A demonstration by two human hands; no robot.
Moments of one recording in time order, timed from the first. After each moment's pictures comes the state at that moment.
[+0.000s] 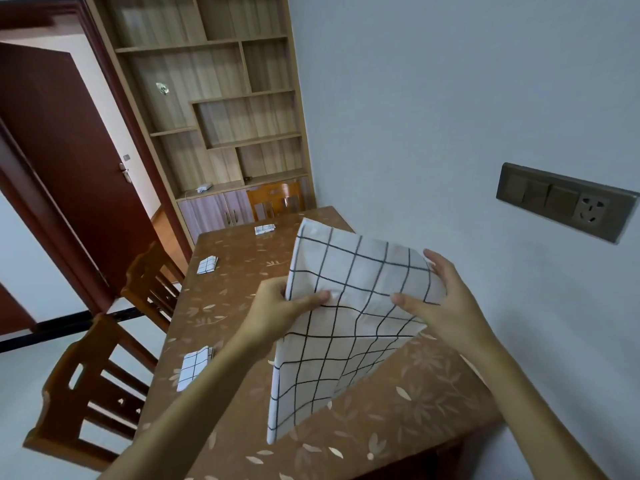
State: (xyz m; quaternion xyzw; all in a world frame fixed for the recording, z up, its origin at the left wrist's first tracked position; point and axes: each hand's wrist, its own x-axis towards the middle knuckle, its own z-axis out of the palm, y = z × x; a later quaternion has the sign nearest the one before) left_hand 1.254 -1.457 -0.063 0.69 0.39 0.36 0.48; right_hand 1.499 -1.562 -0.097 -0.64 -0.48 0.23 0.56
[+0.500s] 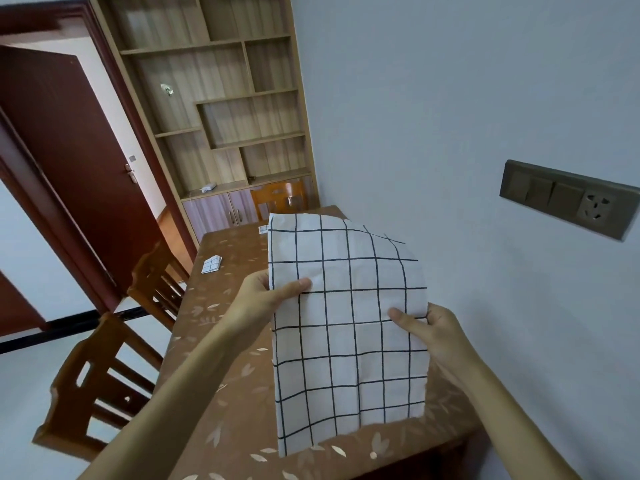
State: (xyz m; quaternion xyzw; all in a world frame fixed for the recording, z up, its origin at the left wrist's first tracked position) left_hand 1.239 -1.449 -0.049 0.63 0.38 0.37 0.57; right_hand 1.485 -1.561 -0.132 -0.55 -0.44 0.39 0.60
